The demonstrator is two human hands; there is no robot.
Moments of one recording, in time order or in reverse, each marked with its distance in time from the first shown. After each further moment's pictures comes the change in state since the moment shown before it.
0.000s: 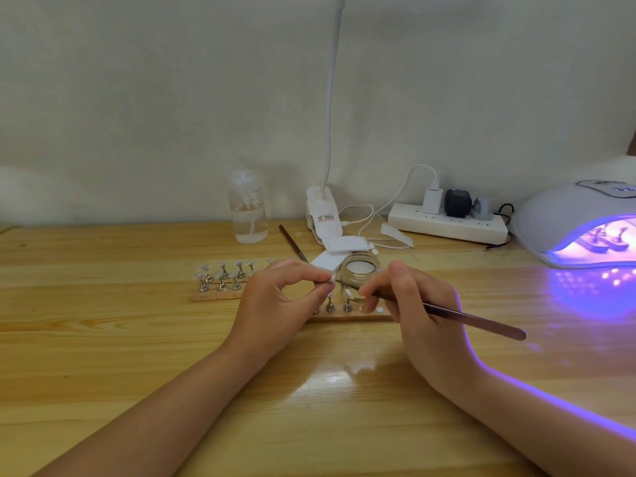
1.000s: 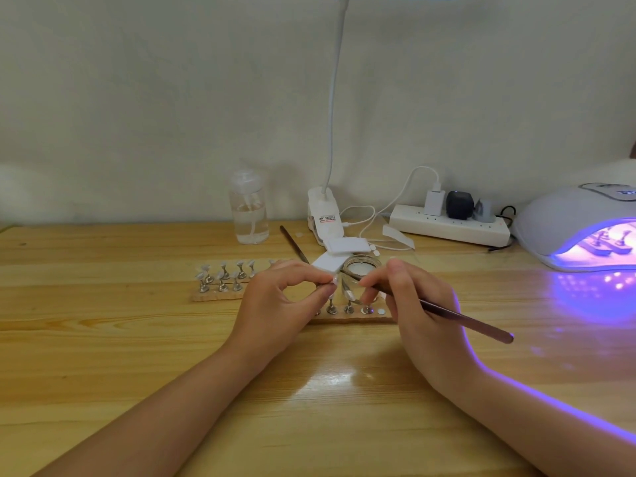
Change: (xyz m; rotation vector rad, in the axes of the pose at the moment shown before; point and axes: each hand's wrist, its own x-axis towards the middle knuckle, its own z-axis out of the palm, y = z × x) left_hand 0.000 -0.004 0.001 -0.003 0.007 0.022; right_hand 0.003 0.000 0.000 -0.038 0.010 0.060
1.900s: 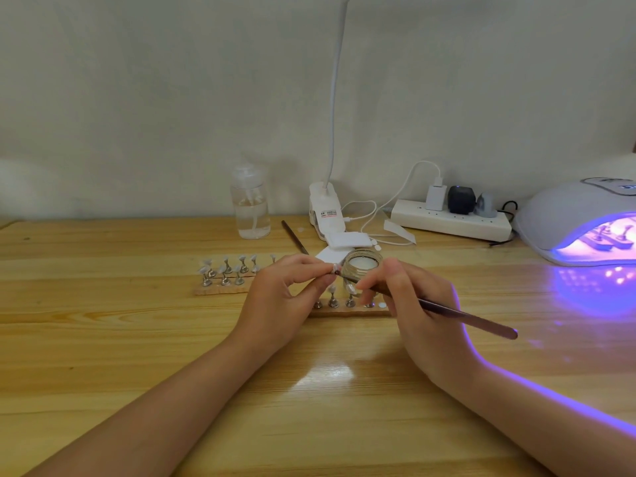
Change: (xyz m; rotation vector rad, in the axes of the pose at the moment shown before) left_hand 0.001 -0.006 0.002 0.031 -0.042 0.067; right_hand -0.002 -0.003 0.001 -0.052 -0.052 -0.066
